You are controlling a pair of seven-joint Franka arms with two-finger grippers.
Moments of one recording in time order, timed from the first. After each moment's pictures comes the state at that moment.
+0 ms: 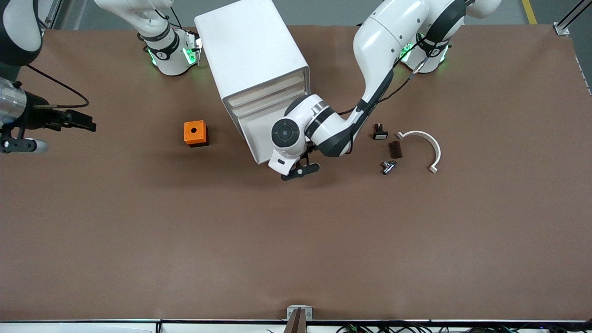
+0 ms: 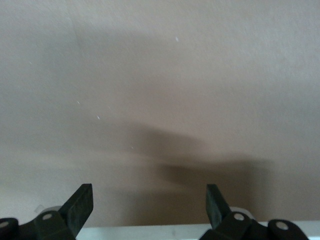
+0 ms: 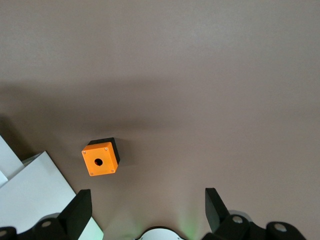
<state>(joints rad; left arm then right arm) -0.74 0.89 -0.15 -1.22 -0.02 1.91 -1.09 0.00 0.01 -0.08 -1.72 0.03 1.53 -0.06</state>
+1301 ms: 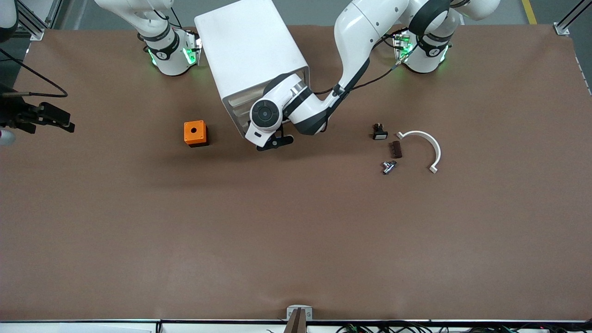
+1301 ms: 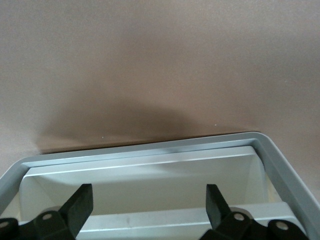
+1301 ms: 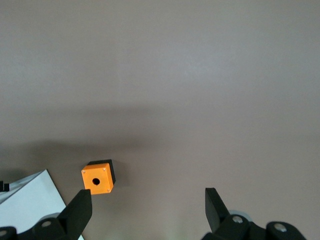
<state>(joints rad) -0.86 0.89 -0.15 -1.23 -0.31 1.91 -1.09 -0.02 0.01 -0.06 -1.60 0.01 1.56 -0.09</state>
